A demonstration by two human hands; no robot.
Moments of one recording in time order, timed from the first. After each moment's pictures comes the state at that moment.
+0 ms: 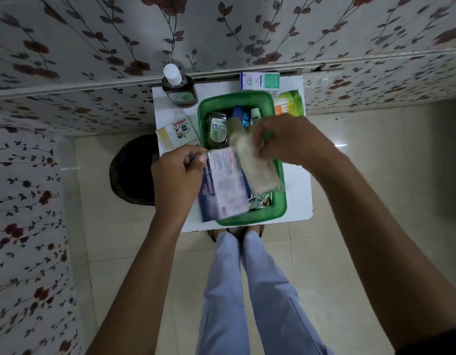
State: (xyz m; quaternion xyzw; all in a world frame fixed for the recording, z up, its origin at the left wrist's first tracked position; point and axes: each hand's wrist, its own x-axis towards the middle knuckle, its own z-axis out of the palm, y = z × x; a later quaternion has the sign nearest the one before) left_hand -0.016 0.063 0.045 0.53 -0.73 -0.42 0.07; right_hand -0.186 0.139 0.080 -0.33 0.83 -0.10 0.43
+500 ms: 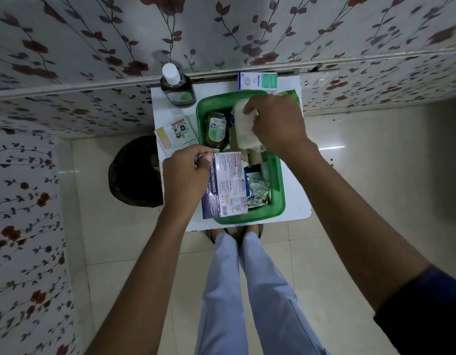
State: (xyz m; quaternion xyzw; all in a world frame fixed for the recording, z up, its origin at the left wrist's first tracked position) left_hand -0.023 0.068 0.032 0.50 -0.75 -0.43 0.05; right_hand -0.184 0.118 0.039 -0.36 0.90 -0.11 0.22
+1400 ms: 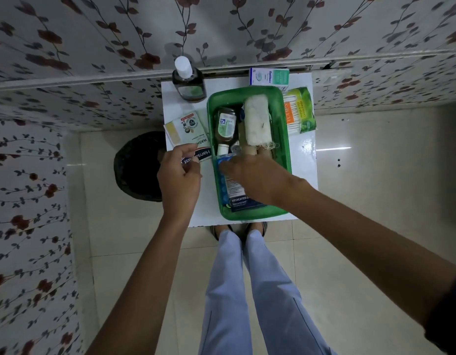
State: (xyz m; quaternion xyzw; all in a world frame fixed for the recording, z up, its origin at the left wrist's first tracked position) left_hand 0.009 0.069 0.004 0.57 -0.65 -0.48 0.13; right_hand -0.122 0.150 0.030 -0.66 0.69 0.07 0.29
